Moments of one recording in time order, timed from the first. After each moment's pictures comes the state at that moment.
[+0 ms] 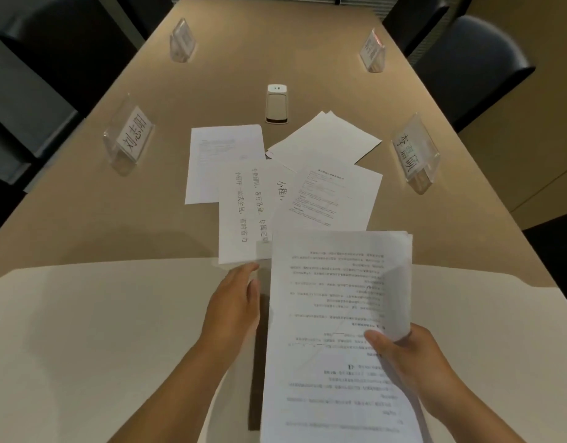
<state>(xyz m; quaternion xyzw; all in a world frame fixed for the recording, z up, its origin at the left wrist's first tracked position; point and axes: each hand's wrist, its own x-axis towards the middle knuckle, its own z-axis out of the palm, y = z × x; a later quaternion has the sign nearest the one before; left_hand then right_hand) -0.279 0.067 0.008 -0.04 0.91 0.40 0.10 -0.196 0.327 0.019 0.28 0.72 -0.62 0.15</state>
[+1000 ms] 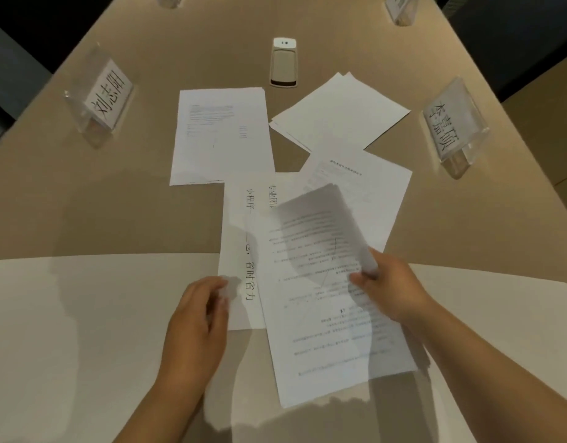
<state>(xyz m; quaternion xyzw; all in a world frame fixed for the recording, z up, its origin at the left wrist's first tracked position) -0.281 0.033 -0.045 -0.09 0.89 0.45 0.00 -0.328 0.317 -0.017 0.15 0.87 -0.43 0.18</state>
